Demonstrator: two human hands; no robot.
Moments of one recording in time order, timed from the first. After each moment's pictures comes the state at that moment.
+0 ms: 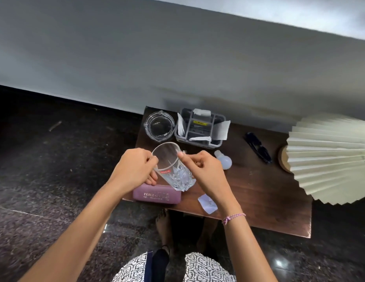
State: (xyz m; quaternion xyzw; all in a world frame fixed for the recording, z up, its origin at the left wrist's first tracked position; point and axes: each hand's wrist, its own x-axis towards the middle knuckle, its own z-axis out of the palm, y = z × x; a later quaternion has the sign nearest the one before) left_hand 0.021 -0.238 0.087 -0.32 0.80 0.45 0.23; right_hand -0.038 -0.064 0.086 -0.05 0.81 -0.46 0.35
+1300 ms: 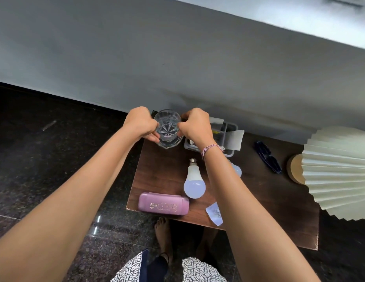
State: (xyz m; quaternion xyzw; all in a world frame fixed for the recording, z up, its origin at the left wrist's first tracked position) left_hand -0.088 -0.311 0.050 -0.43 0.72 0.48 0.25; right_hand -0.133 -0.181 0.070 -0.05 0.90 -0.30 0.31
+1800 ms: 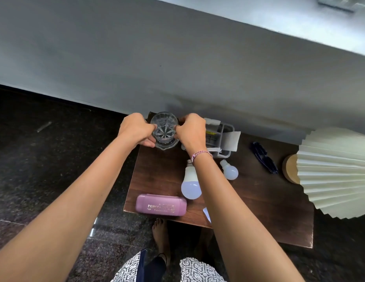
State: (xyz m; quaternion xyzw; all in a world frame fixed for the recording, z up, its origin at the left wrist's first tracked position) left_hand -0.075 -0.309 0.046 -0.44 0.71 0.49 0.22; right_hand -0.123 -0.184 0.063 -0.01 0.91 -0.30 0.29
